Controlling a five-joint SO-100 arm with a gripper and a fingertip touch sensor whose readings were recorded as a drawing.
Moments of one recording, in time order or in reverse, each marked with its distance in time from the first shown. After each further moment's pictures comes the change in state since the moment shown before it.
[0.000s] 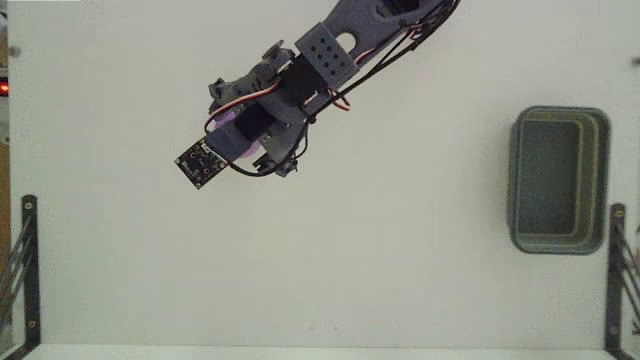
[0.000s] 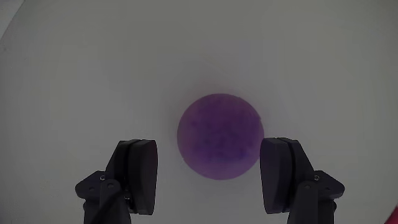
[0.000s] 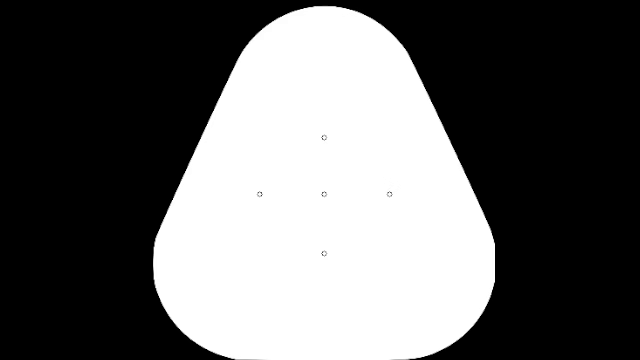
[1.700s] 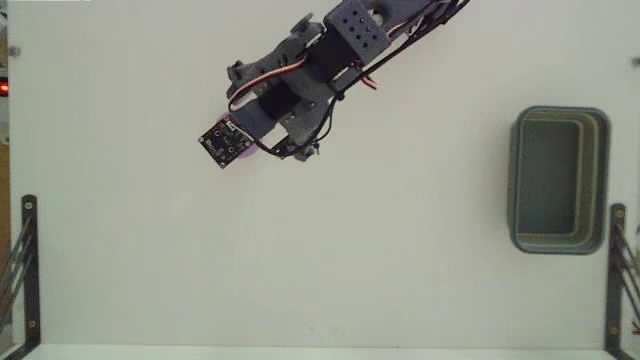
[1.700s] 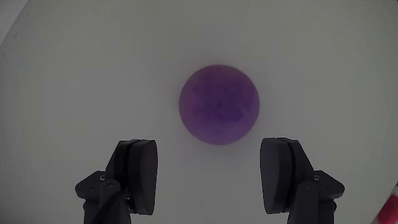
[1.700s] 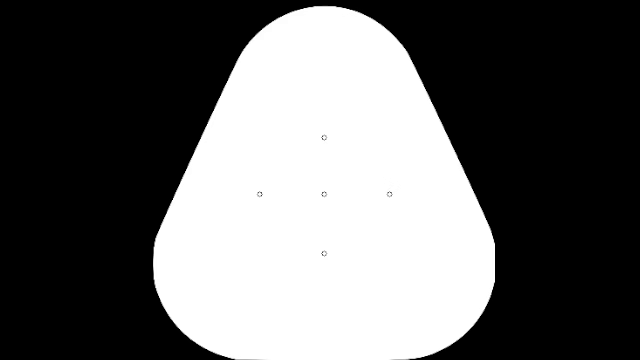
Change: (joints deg) arm 0.0 13.6 8.6 4.1 0.0
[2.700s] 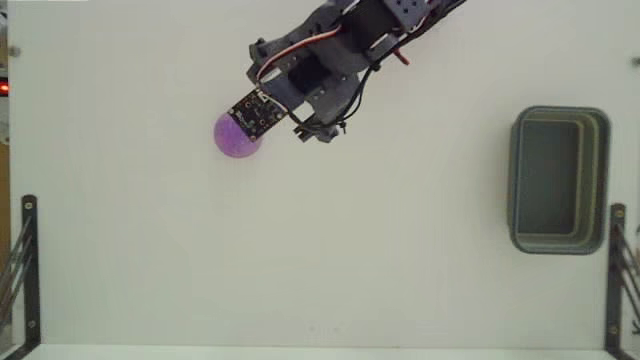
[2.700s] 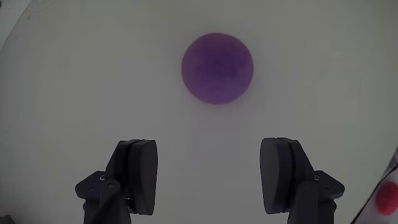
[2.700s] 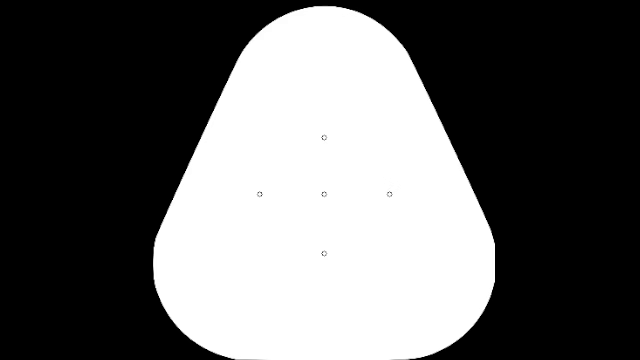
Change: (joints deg) arm 0.0 16.7 6.1 9.4 0.0
